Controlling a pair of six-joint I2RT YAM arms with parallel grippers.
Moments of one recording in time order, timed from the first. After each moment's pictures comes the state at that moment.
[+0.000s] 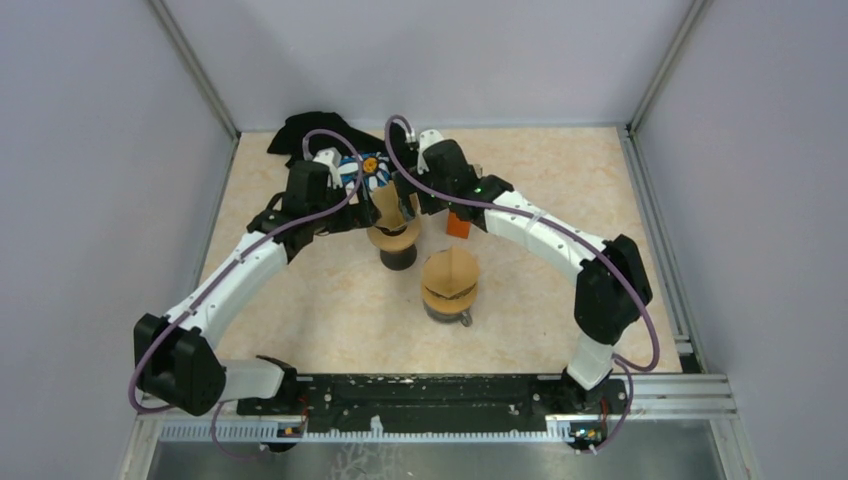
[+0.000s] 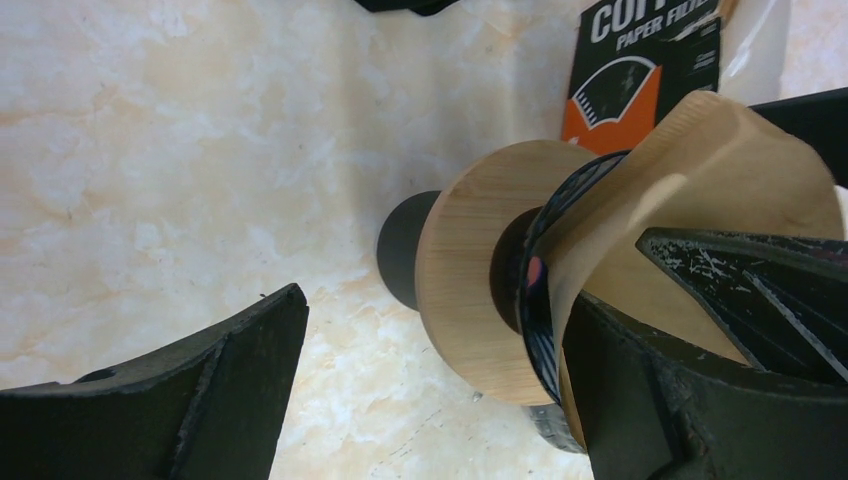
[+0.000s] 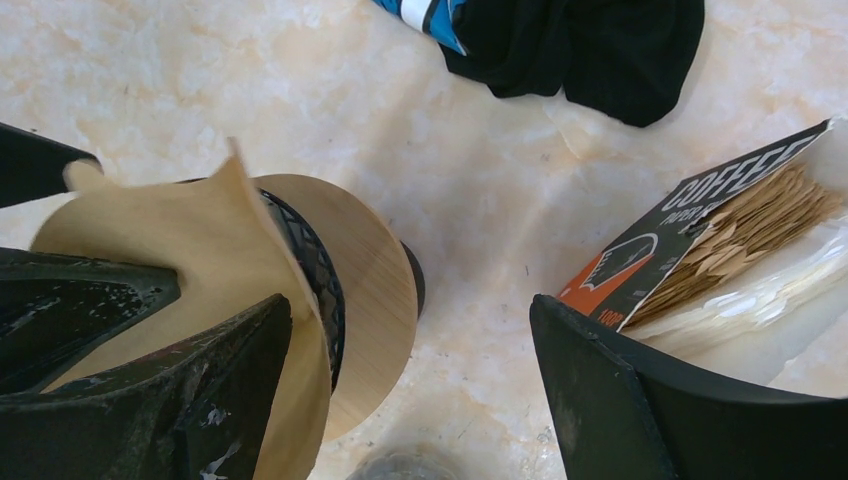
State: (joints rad) left arm -0.39 1.30 1.05 -0.38 0.02 -0.45; right arm 0.73 1.72 1.49 -0.37 0.06 0.21
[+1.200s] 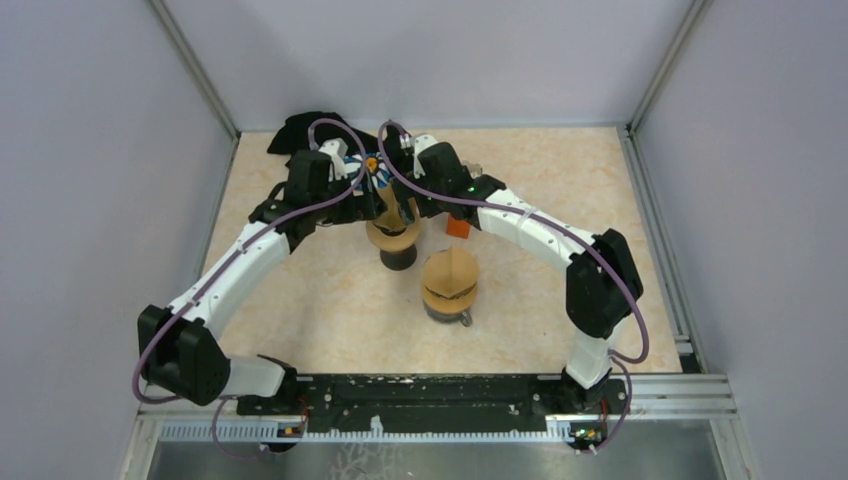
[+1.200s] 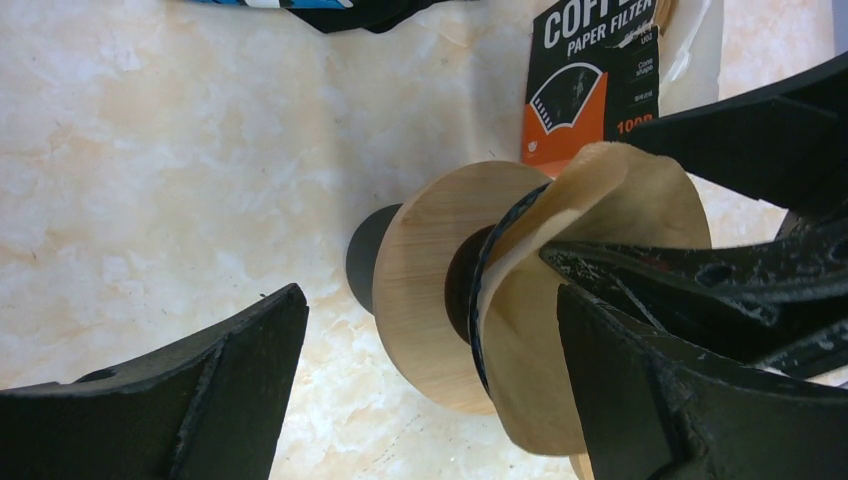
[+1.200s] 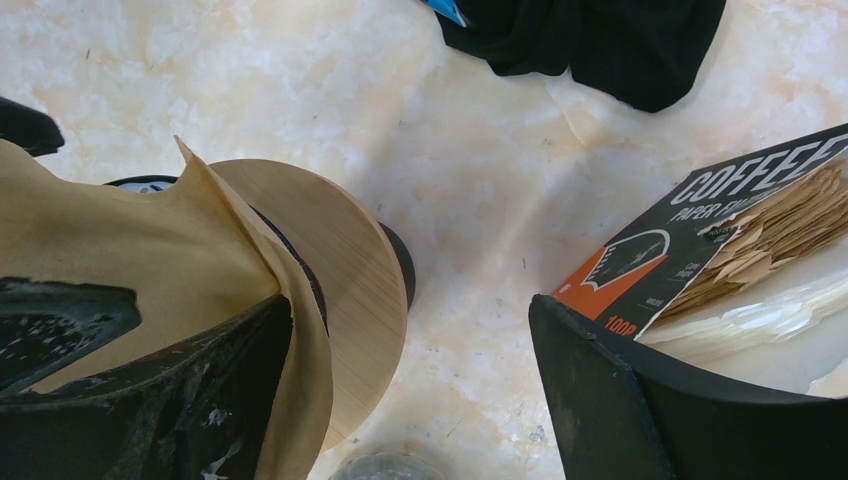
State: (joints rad) left arm -0.39 1.34 1.13 -0.41 0.08 -0.43; right arm 0.73 1.78 1.51 -0.39 0.05 0.17
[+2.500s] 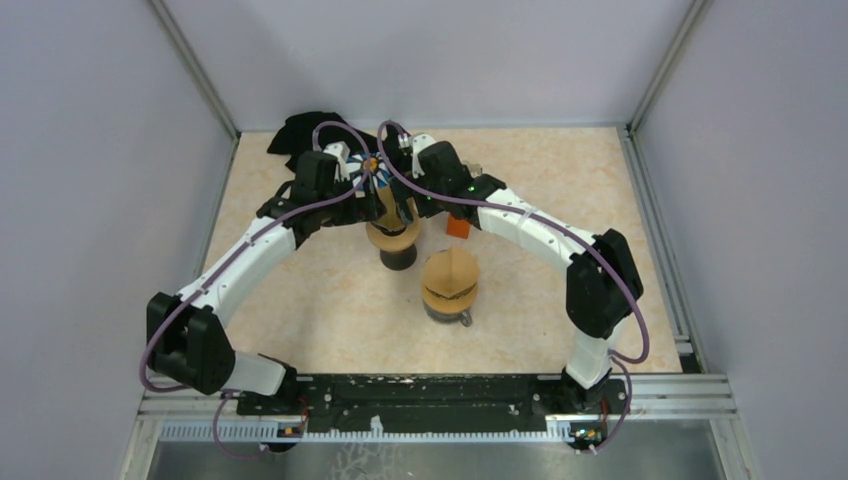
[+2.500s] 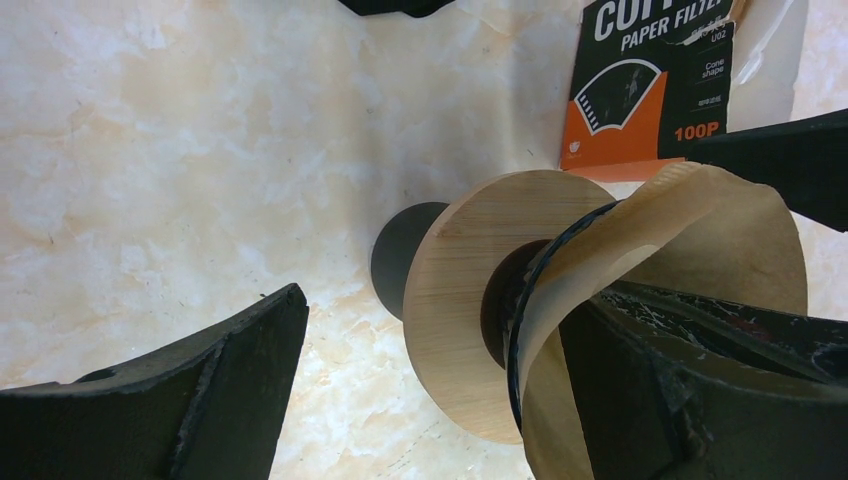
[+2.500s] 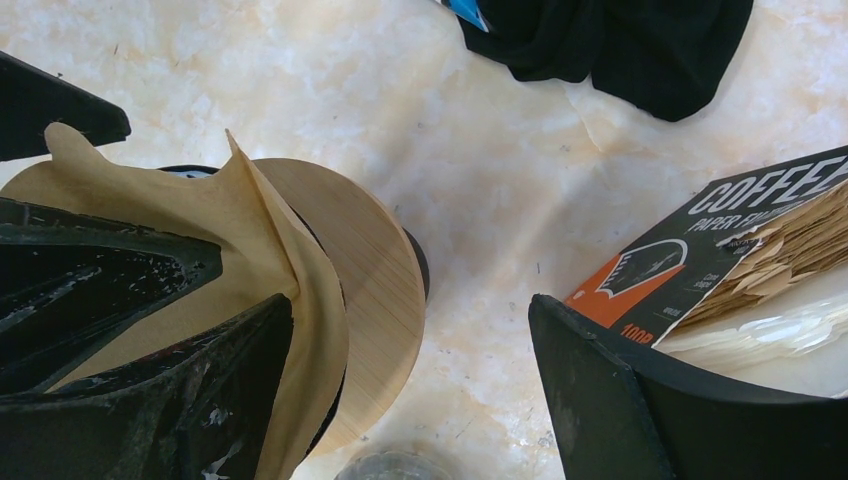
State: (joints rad) left arm -0.39 1.41 1.14 -0.41 0.04 -0.43; right arm 0.73 1.78 1.51 -0.39 0.01 0.17
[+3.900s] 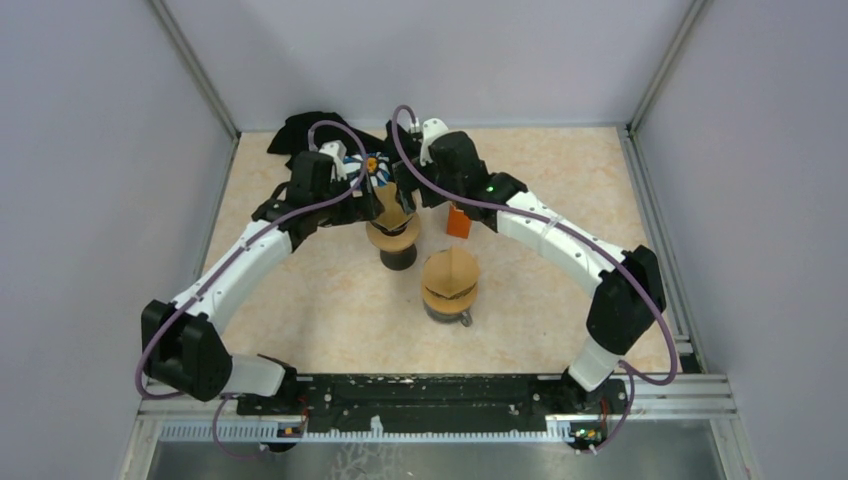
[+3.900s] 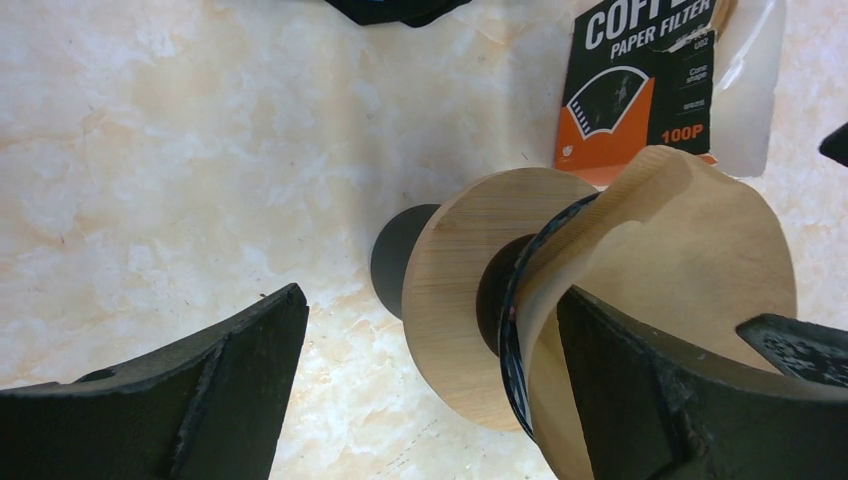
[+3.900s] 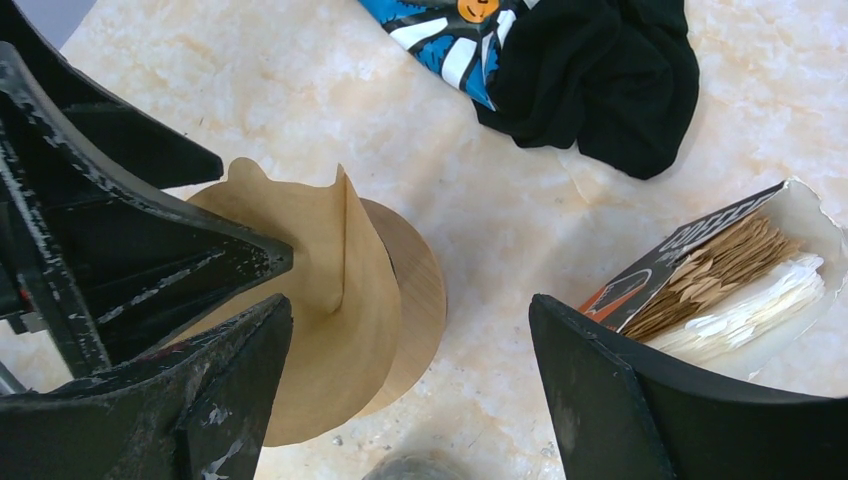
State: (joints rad) left arm -0.39 1.38 1.13 -0.41 0.03 -0.43; right arm 0.73 1.65 1.50 -0.35 0.01 0.18
